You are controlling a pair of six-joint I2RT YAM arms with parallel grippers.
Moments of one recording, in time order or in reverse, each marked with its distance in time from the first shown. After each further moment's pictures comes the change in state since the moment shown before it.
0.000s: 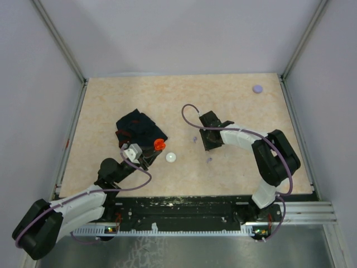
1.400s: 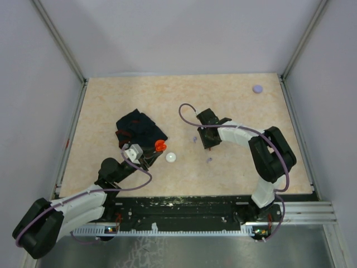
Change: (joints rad) left arm 0.000 0.012 0.000 0.000 0.031 0.000; right arm 0.000 0.050 0.061 -0.011 -0.016 -0.045
